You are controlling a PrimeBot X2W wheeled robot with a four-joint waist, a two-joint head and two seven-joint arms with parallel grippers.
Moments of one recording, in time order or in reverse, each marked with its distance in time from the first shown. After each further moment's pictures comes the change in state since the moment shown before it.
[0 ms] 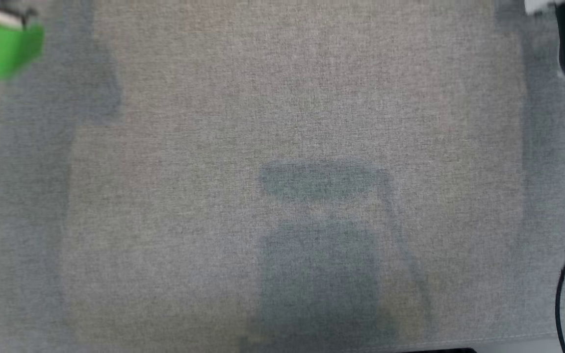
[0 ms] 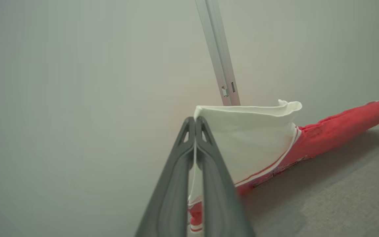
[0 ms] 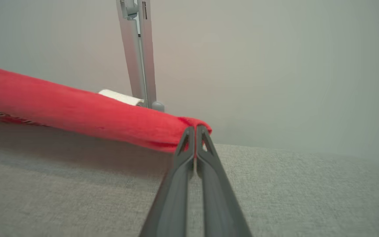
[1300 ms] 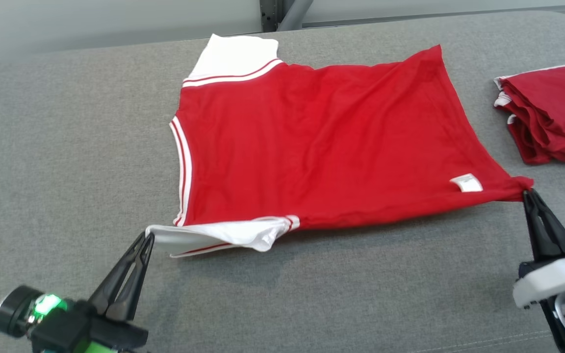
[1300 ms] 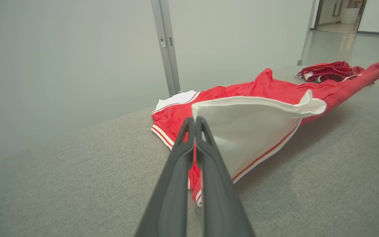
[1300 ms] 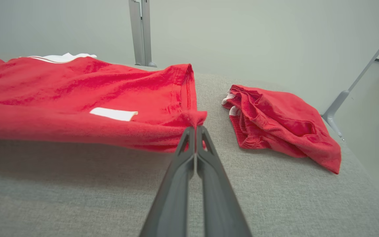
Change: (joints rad) left arm 1.135 -0.066 0.090 -0.355 0.052 -0.050 0.000; right arm 1.093 -0.075 -0.092 -0.536 0.035 0.000 -0.001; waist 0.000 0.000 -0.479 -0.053
